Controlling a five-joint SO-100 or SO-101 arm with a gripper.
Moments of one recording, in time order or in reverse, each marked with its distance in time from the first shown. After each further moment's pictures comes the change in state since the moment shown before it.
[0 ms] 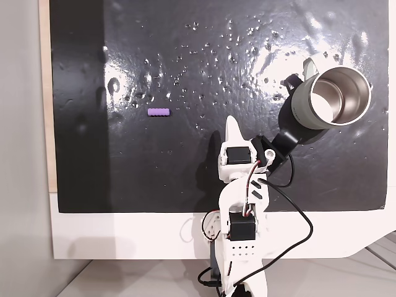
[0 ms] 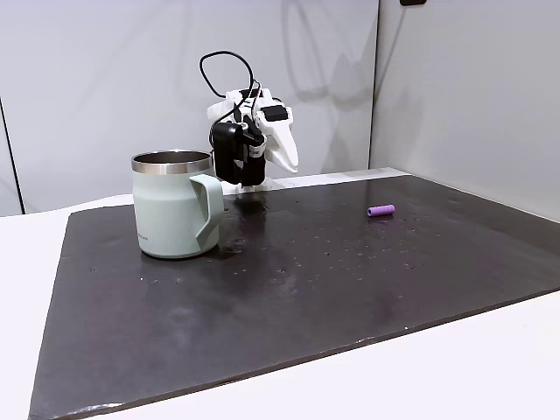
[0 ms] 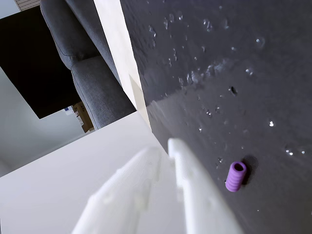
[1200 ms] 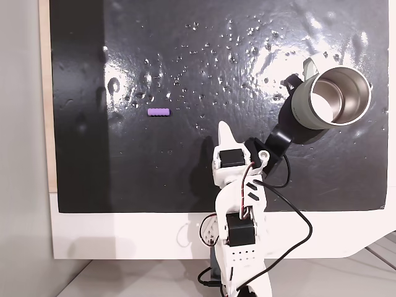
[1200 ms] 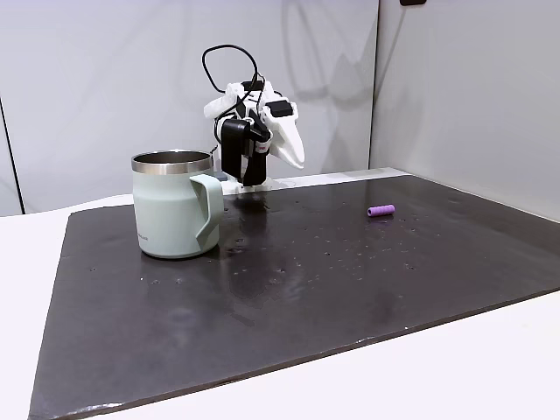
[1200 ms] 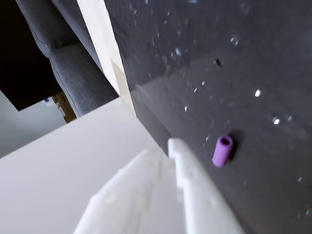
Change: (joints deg) arm -4.9 -3.4 -9.8 7.2 0.6
